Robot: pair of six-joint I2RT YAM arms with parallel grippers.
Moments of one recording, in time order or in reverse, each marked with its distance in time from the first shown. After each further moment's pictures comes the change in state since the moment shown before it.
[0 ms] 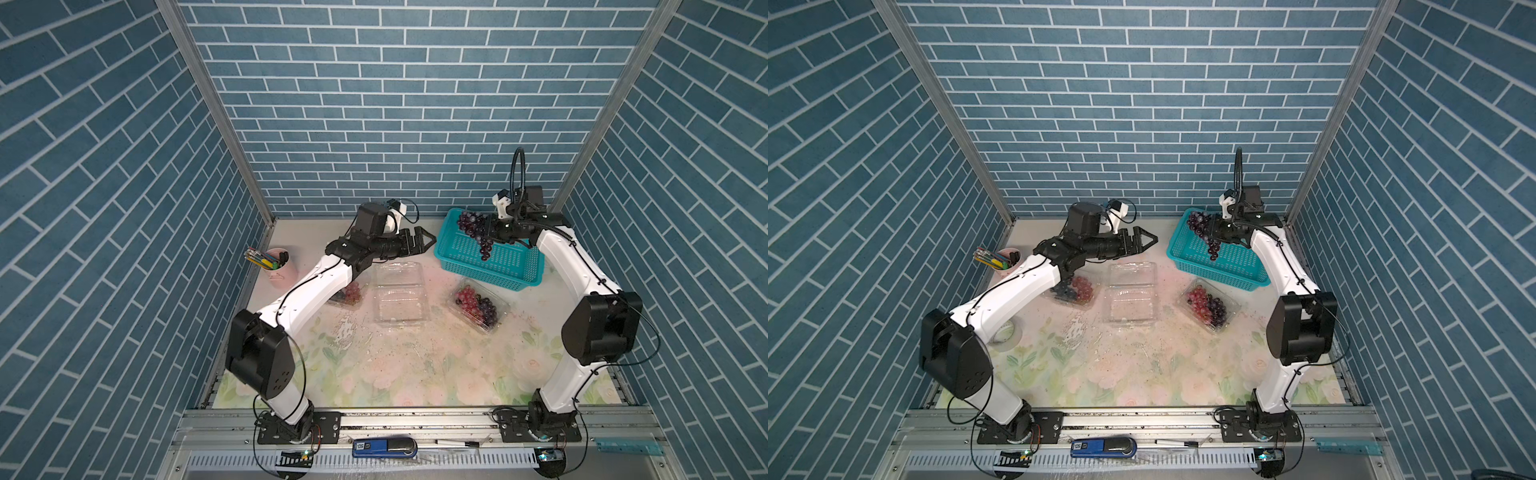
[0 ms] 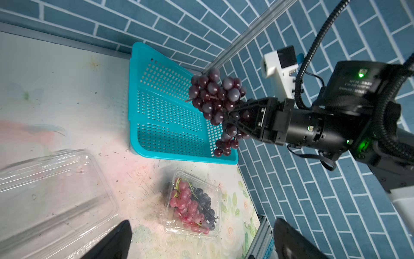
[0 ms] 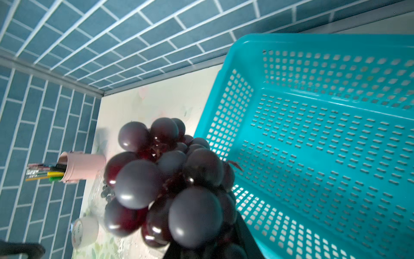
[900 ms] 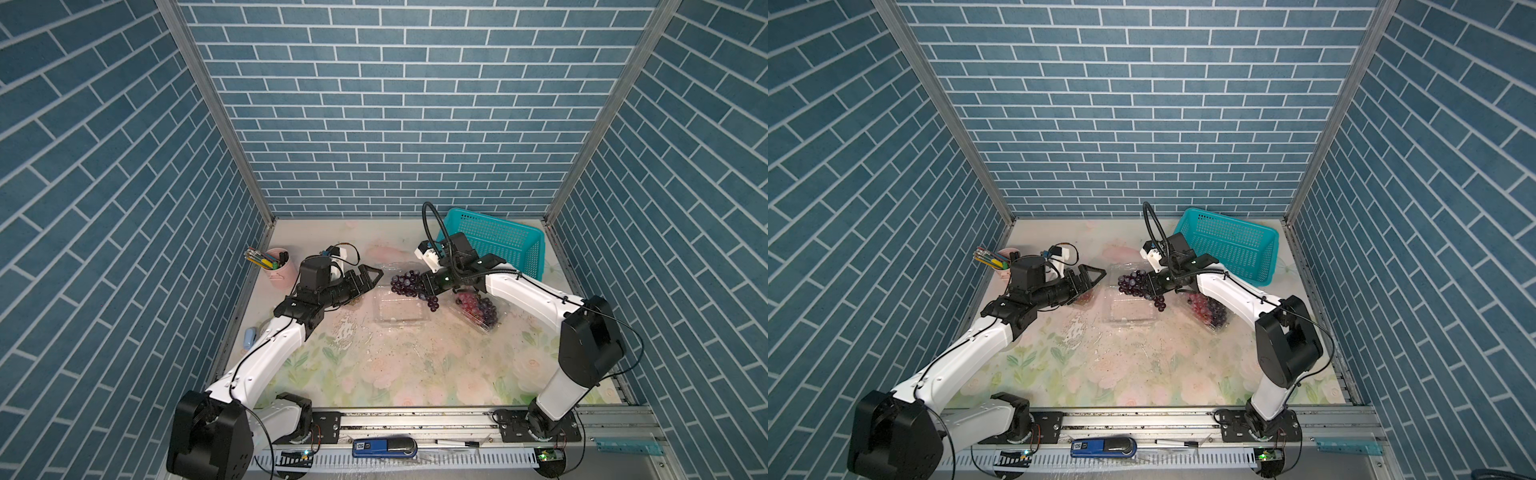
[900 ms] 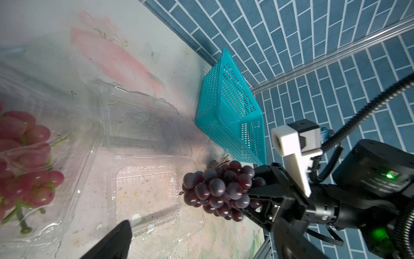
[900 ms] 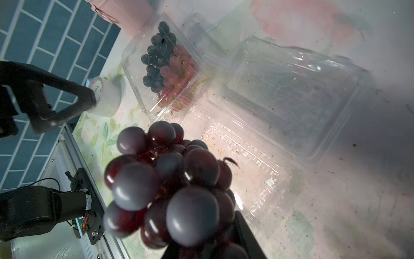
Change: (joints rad) left arm 0.240 -0.467 -0.676 0.176 0.032 -0.154; right arm 0.455 -0.037 -0.357 0.206 -0.032 -0.128
